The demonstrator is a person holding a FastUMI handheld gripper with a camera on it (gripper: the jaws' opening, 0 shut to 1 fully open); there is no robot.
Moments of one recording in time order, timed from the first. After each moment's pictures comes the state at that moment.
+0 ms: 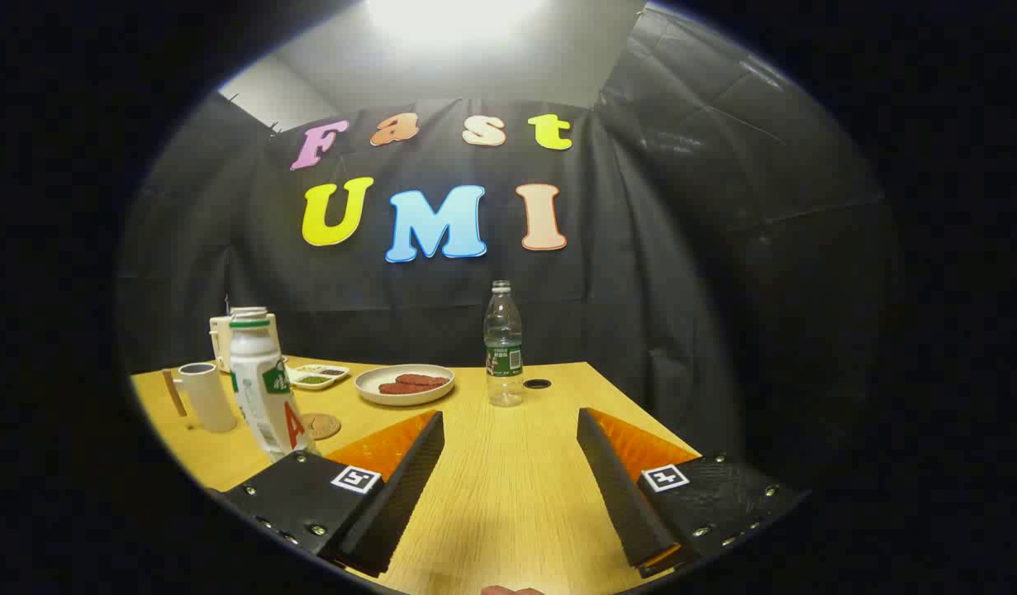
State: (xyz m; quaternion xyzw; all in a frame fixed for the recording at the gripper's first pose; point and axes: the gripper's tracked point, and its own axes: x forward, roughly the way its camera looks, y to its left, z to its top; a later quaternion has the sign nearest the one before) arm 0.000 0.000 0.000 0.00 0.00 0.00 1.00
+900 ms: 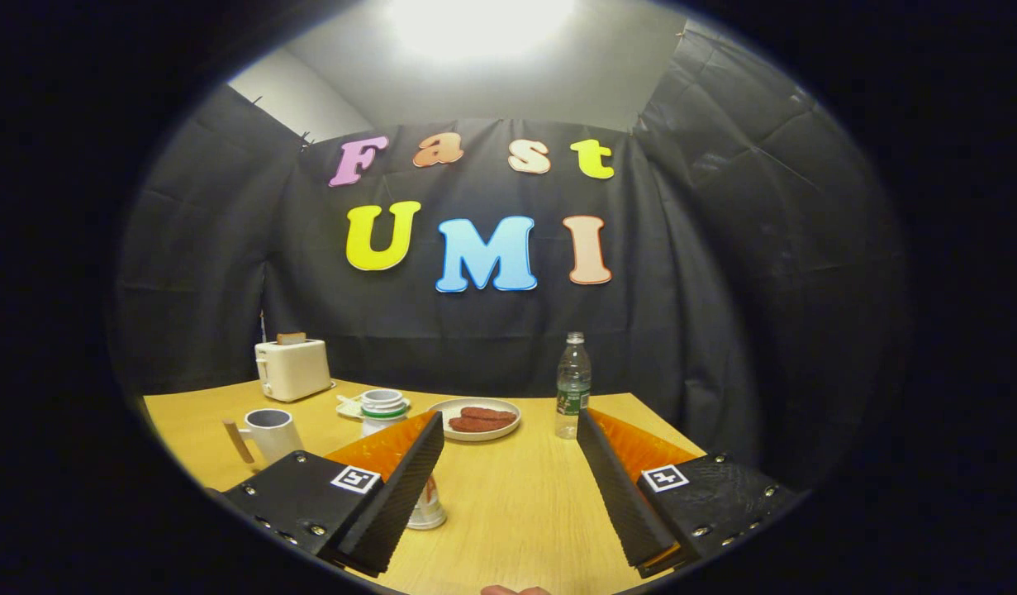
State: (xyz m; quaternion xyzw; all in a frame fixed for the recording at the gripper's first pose) arm -0.063 0.122 0.069 -0.02 -0.03 0.06 1.00
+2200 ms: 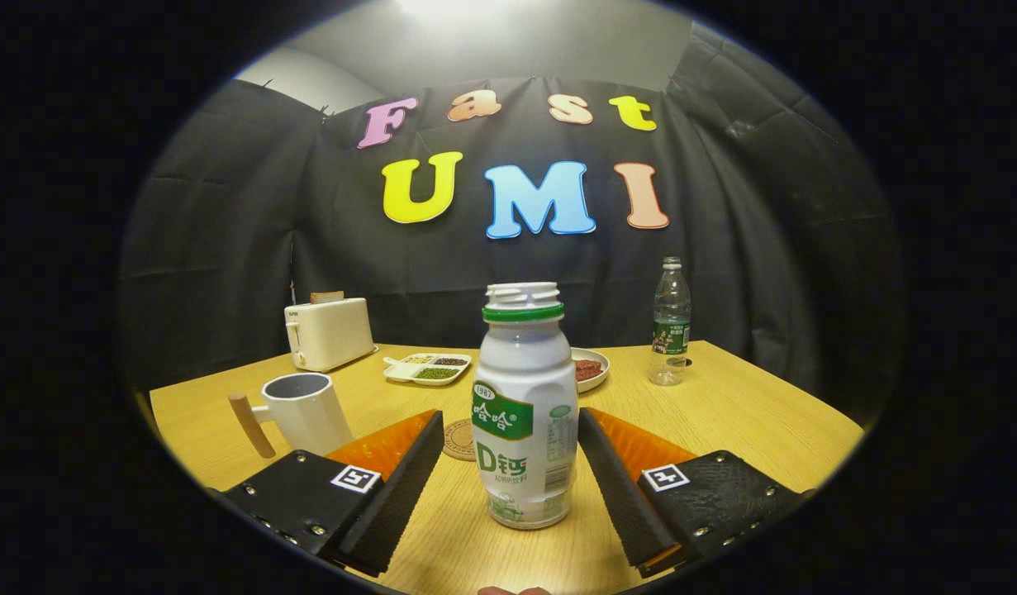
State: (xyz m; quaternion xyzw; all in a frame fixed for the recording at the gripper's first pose) arm 0.000 0.230 -0.022 -0.01 0.04 0.10 0.99
